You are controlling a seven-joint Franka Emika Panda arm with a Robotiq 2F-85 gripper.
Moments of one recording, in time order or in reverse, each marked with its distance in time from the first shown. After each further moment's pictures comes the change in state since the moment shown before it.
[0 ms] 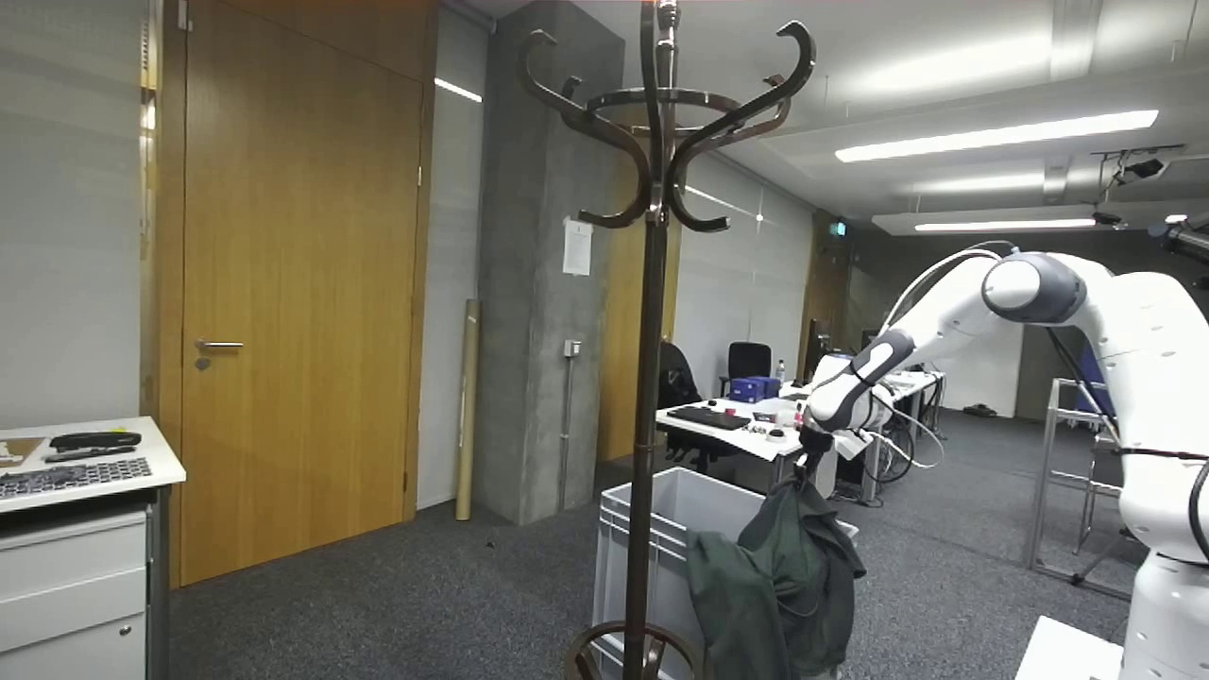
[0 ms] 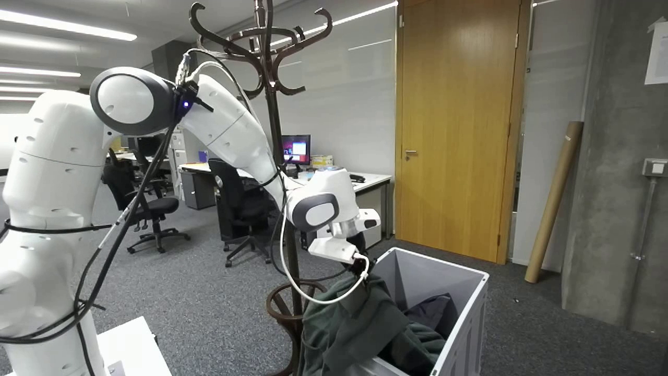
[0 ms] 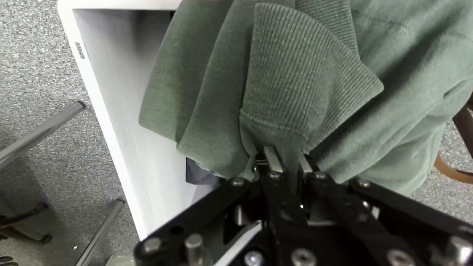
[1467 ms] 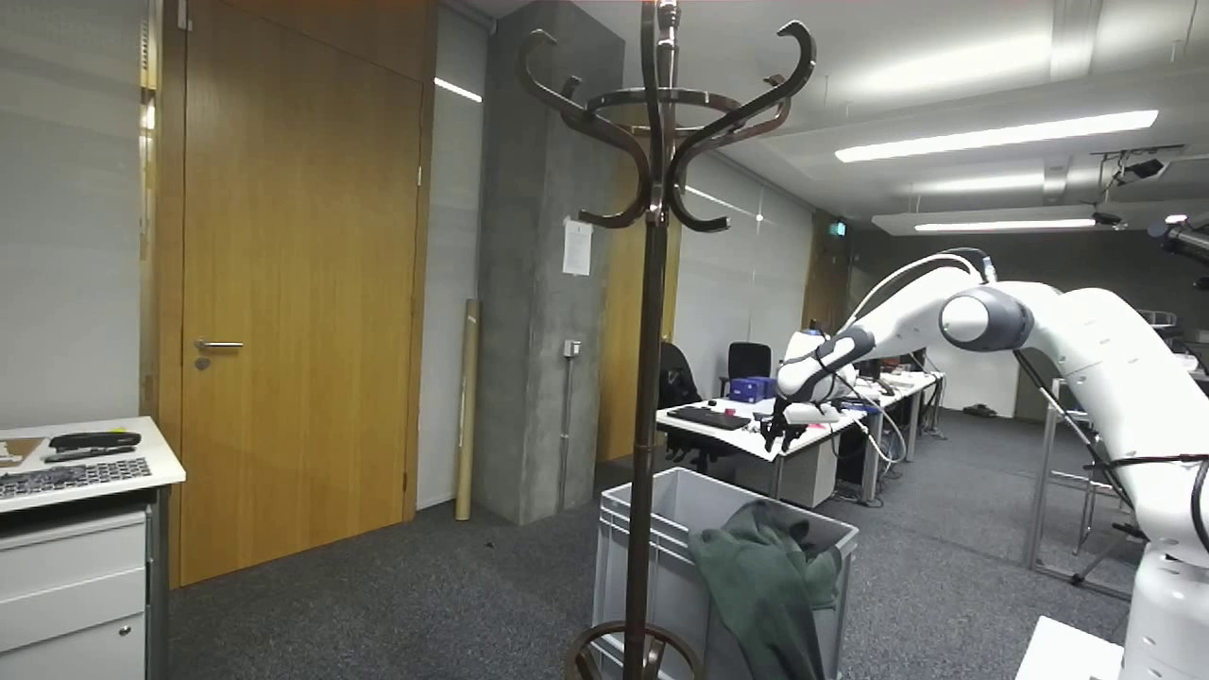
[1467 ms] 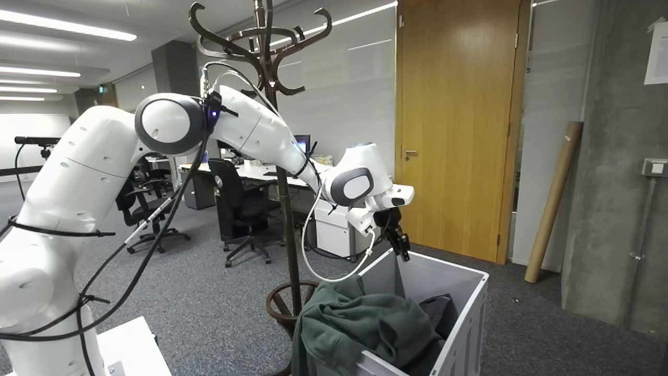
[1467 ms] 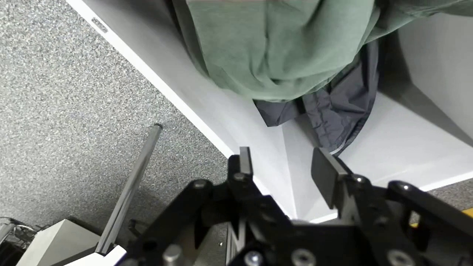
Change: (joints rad) arm 0.159 0.199 -0.201 0.444 0.038 -0.162 0.589
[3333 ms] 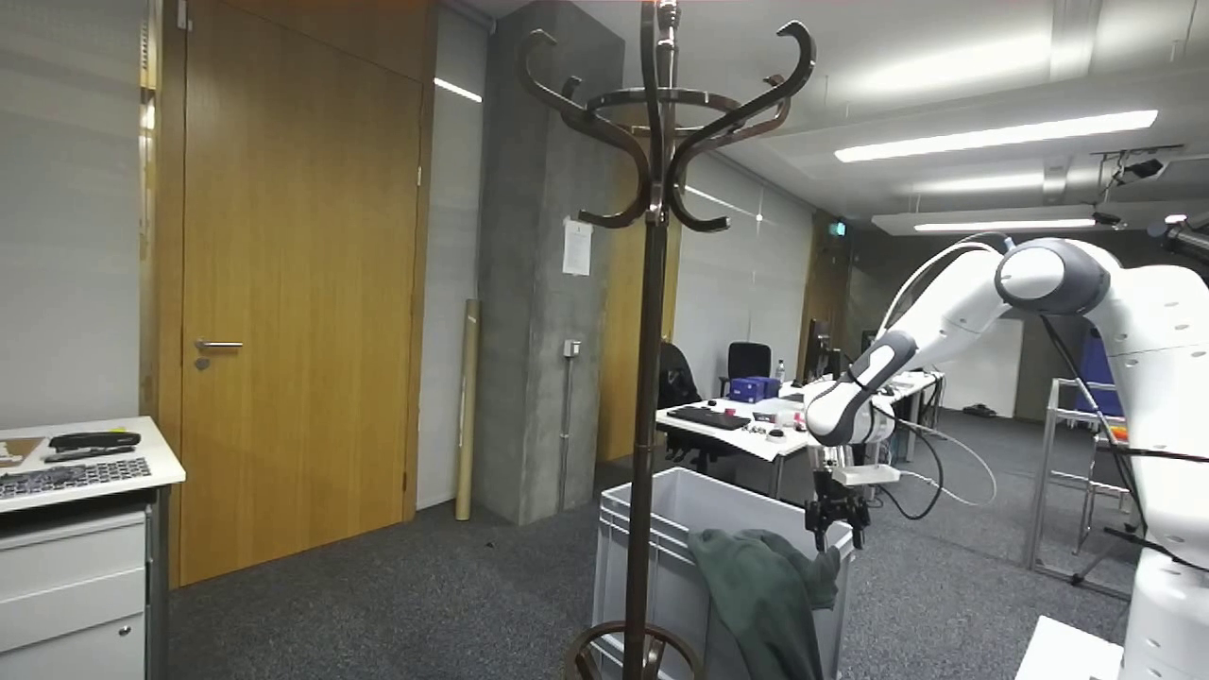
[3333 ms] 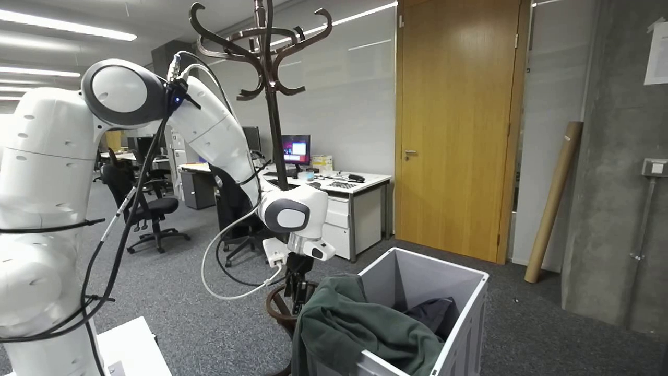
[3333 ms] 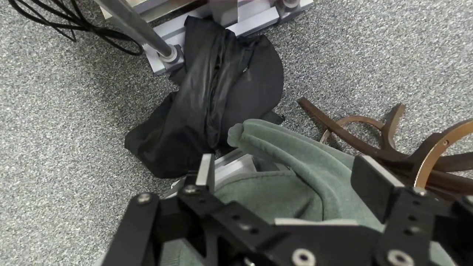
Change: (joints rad) arm 0.077 -0.281 0.100 -0.630 0.073 -0.269 -0.030
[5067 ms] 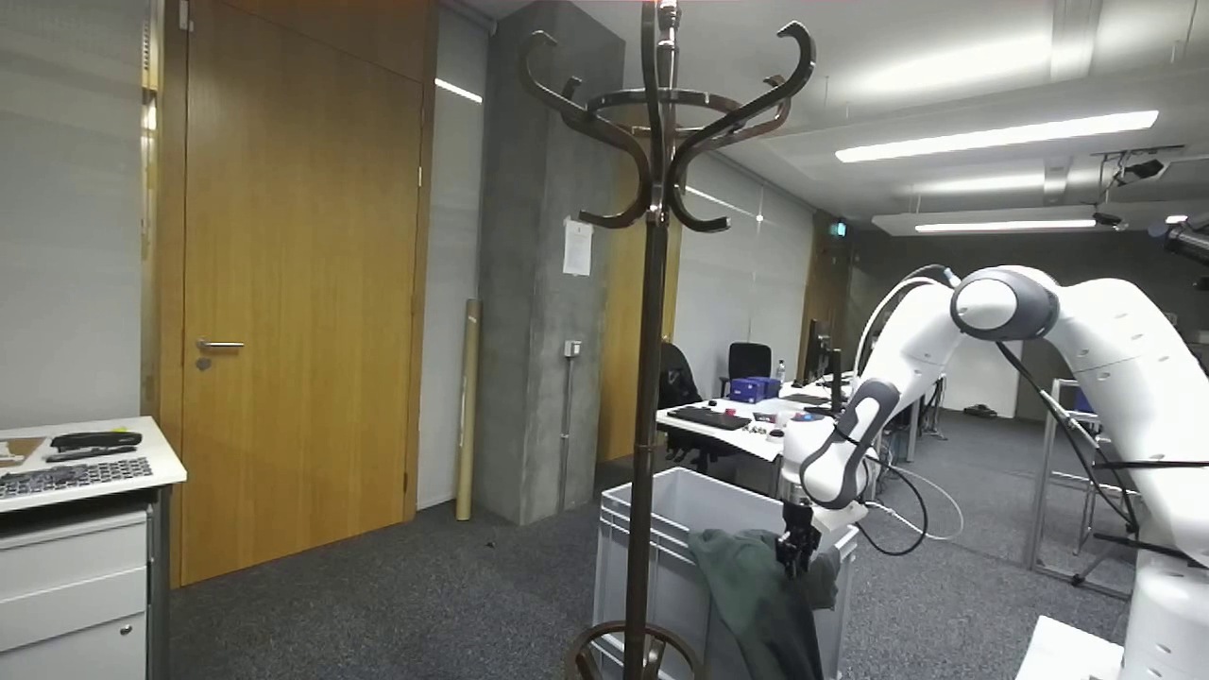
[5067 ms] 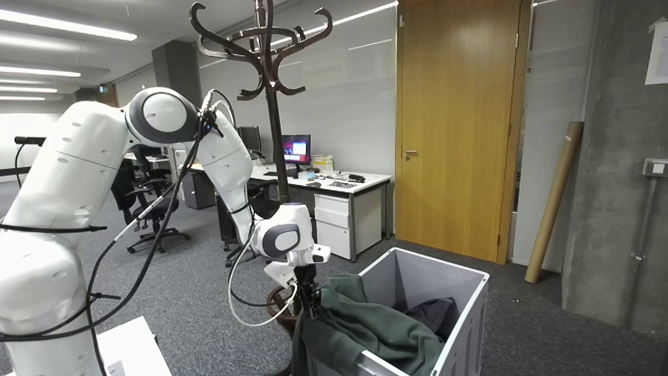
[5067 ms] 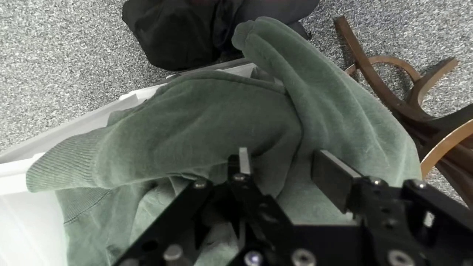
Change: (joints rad) arm 0.185 0.198 -0.080 0.002 -0.194 0.505 0.021
